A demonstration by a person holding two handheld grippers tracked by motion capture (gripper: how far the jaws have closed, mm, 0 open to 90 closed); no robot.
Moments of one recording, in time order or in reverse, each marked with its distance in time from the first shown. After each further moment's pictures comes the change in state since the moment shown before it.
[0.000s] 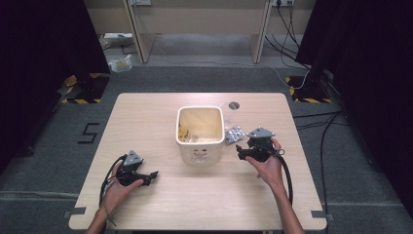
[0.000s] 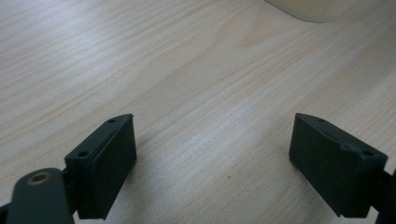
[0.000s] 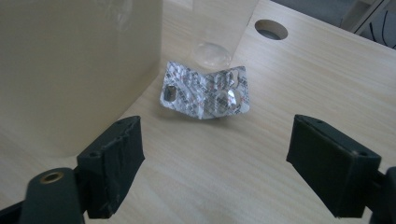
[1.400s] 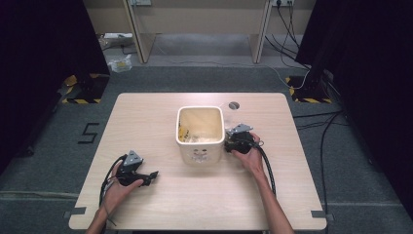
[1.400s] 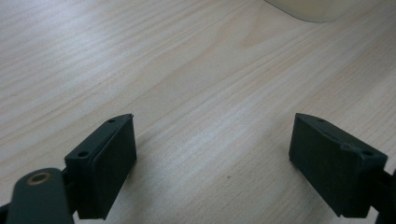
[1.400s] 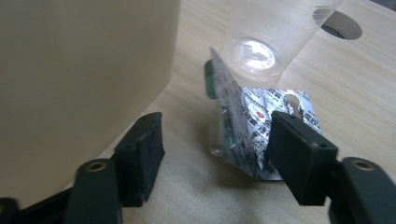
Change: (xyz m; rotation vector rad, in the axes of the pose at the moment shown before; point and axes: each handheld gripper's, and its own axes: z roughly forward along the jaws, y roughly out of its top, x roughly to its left) left arm 0.000 0.000 0.000 0.000 0.000 0.000; right arm 0.011 0.003 0.090 0.027 0.064 -0.069
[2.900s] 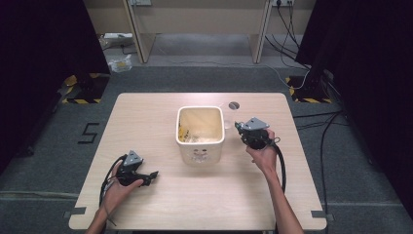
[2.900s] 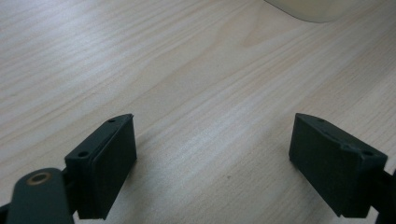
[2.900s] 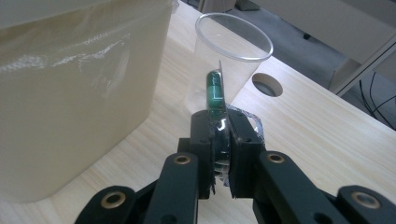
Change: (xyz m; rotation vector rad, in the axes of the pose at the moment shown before) left arm 0.000 0.000 0.000 0.000 0.000 0.000; right arm -0.017 0.020 -0.073 -0.132 -0.061 -0.107
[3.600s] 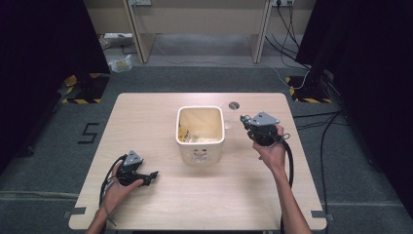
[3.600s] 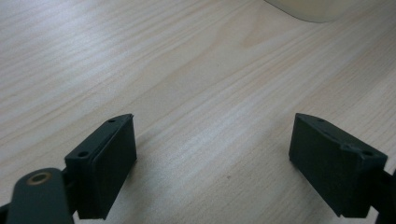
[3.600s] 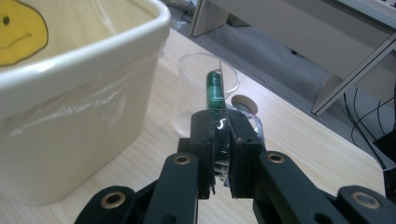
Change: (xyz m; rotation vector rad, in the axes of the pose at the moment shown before) left arm 0.000 0.000 0.000 0.000 0.000 0.000; right arm -0.012 0.022 -0.039 -0.049 -0.027 -0.010
